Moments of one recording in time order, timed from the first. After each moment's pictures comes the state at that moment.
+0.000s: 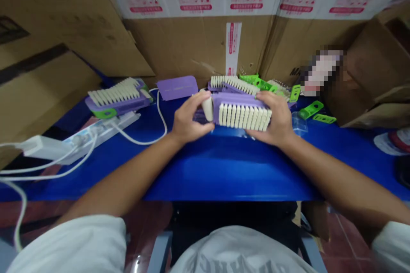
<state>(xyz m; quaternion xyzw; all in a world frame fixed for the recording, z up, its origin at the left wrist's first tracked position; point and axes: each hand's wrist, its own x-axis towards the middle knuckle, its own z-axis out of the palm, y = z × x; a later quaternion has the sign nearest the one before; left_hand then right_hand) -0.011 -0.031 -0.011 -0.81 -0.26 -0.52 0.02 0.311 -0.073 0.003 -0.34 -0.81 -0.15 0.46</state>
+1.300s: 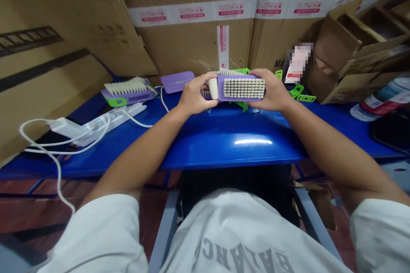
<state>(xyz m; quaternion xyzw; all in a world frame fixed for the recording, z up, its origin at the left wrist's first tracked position) 0.012 -0.008 0.008 -0.84 -0.24 -0.48 -0.05 0.348 -0.052 0.027 -0.33 -0.84 -0.08 0.42</state>
